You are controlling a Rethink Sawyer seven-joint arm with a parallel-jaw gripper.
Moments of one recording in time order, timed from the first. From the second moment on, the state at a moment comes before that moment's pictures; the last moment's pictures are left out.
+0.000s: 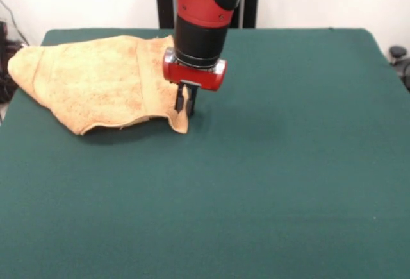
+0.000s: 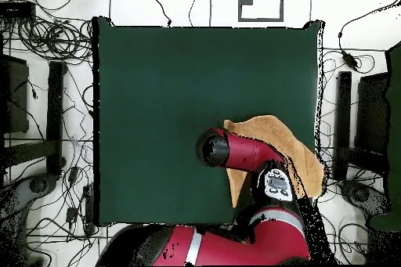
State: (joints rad) arm -0.16 -0.38 -0.16 1.63 -0.09 0.24 1.77
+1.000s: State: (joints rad) arm -0.11 -0.38 -0.12 1.67 0.05 0.24 1.77
